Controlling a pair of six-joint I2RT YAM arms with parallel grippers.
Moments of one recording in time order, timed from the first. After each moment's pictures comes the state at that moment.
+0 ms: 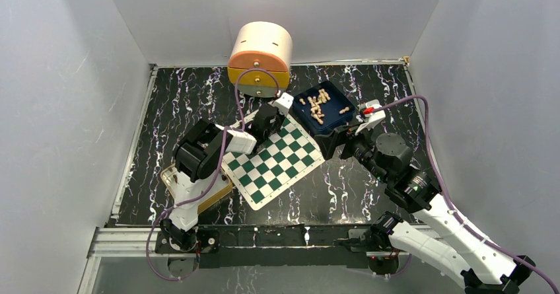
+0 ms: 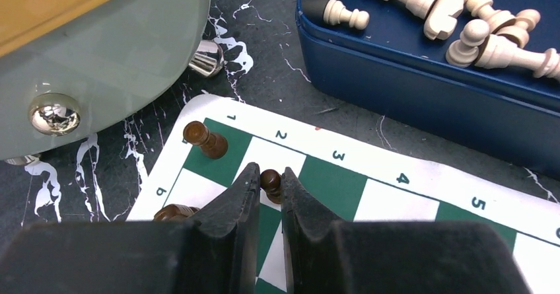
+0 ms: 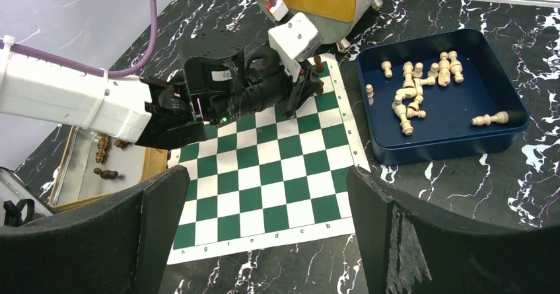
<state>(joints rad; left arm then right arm) -0.65 2.11 1.11 0.66 -0.20 0.17 0.77 0.65 0.79 -0.28 0.16 0.31</state>
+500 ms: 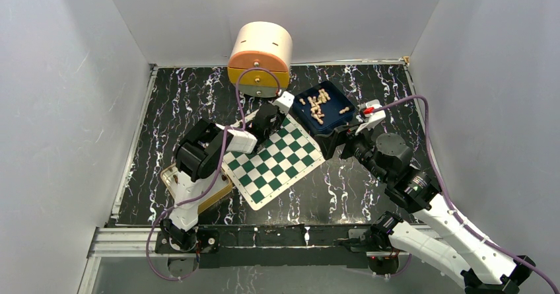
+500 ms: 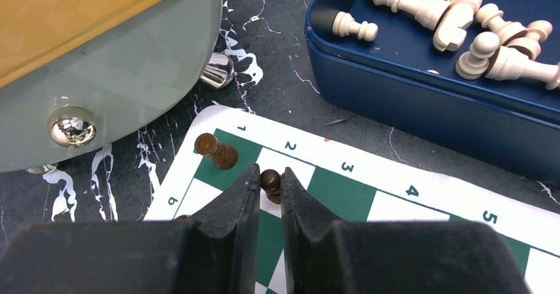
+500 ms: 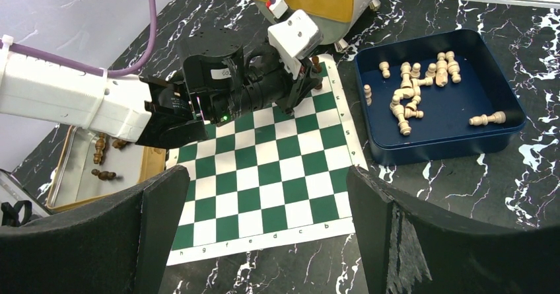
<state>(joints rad) -0.65 2.12 1.12 0.67 -0.22 0.20 0.77 0.65 0.79 -0.28 0.16 0.31</state>
